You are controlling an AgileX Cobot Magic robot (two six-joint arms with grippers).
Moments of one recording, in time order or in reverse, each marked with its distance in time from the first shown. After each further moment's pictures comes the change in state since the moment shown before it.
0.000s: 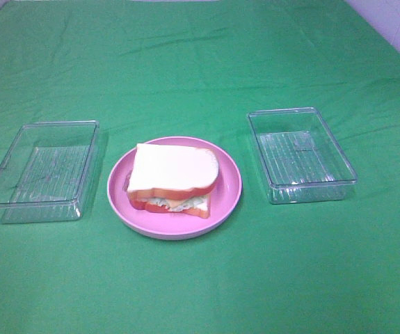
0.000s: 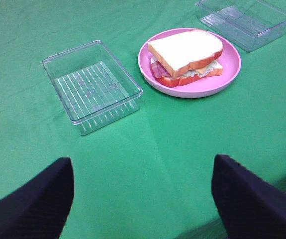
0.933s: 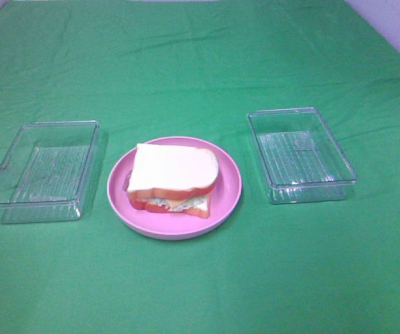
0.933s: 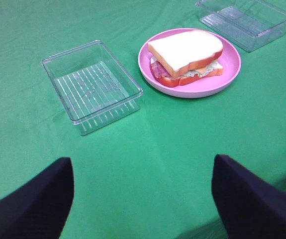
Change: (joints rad) left arm 0.011 0.000 0.000 0.000 0.000 0.000; right arm -0.001 -0.124 0.034 0.027 -0.051 -0.067
